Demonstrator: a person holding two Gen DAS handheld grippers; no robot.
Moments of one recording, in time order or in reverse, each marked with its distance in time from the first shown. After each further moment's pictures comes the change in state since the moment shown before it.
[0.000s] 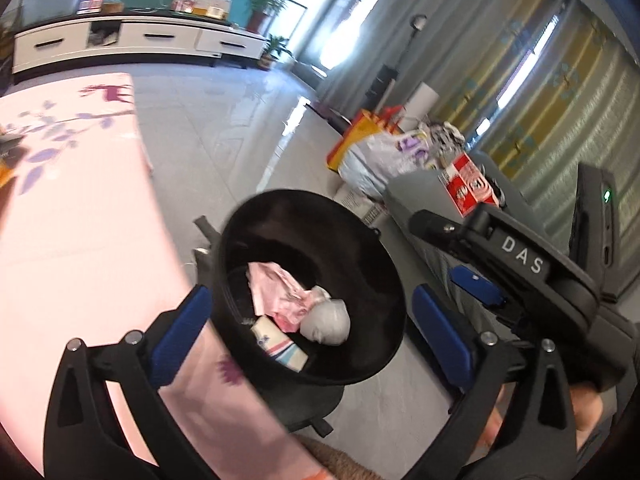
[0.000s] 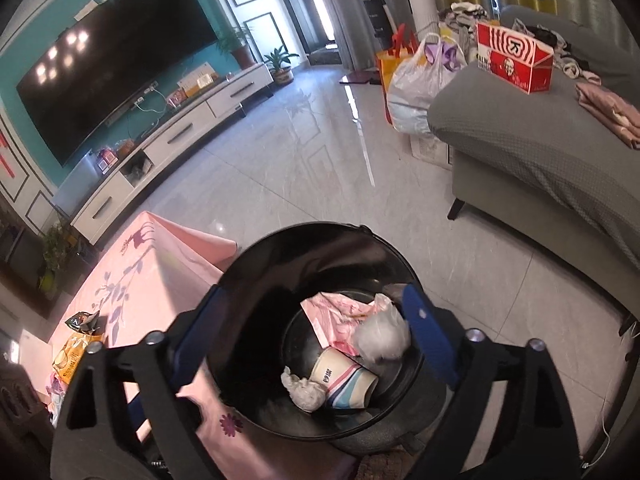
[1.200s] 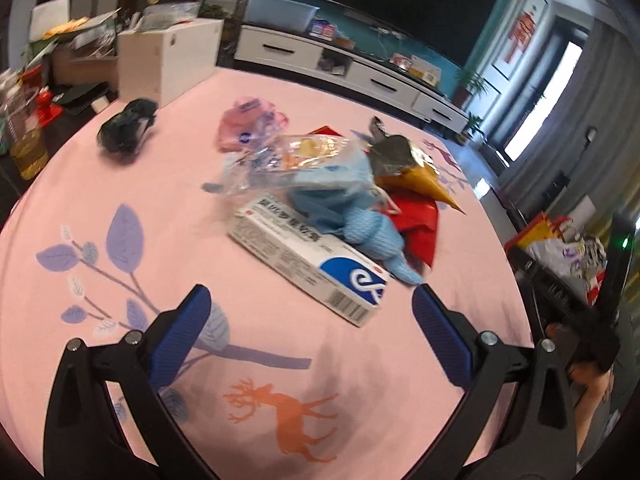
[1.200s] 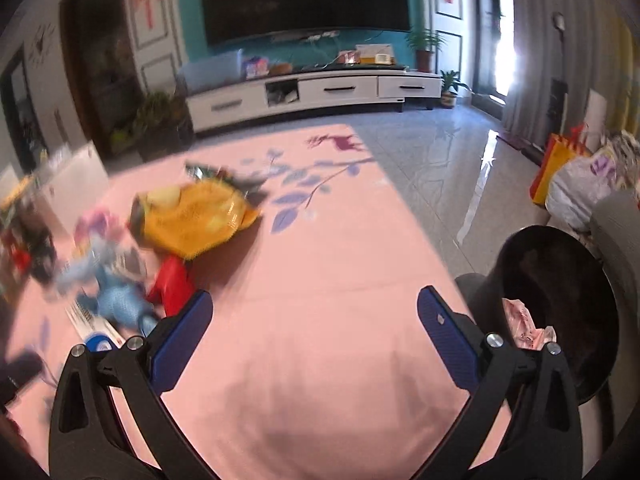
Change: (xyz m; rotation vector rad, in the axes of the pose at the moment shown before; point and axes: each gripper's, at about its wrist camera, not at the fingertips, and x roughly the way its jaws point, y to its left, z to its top) left arm -0.258 0.247 -0.089 -0.367 -0.197 0.554; right arm 0.017 0.239 -0.151 -0.601 0.005 0.243
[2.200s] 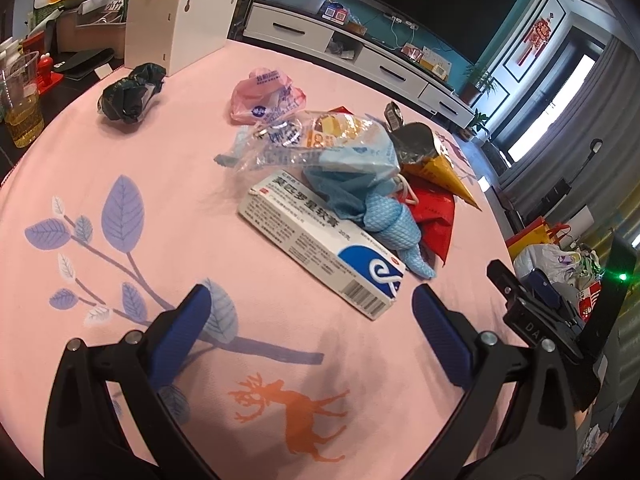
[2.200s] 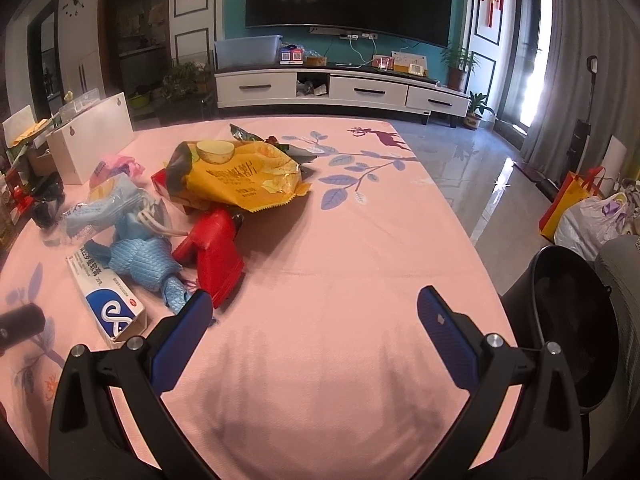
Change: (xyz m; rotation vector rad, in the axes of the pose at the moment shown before) left arm 0.015 0.016 0.001 -0.055 0.057 -0.008; right arm 0.003 0.046 -0.024 -0.145 0.002 0.019
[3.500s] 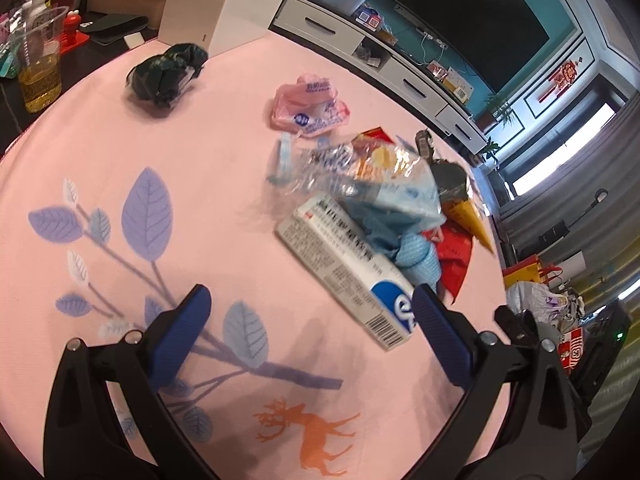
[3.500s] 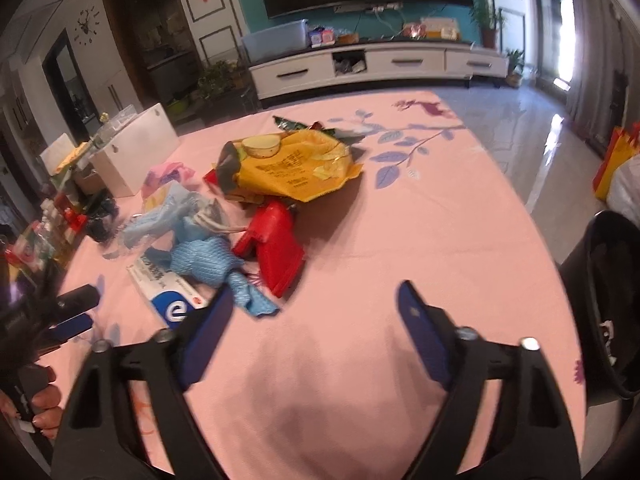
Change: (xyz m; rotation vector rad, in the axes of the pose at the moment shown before) left arm 0.004 0.032 0.025 -0.162 0.026 -0.039; right arm 0.002 -0.004 0.008 0.113 0.104 0.264
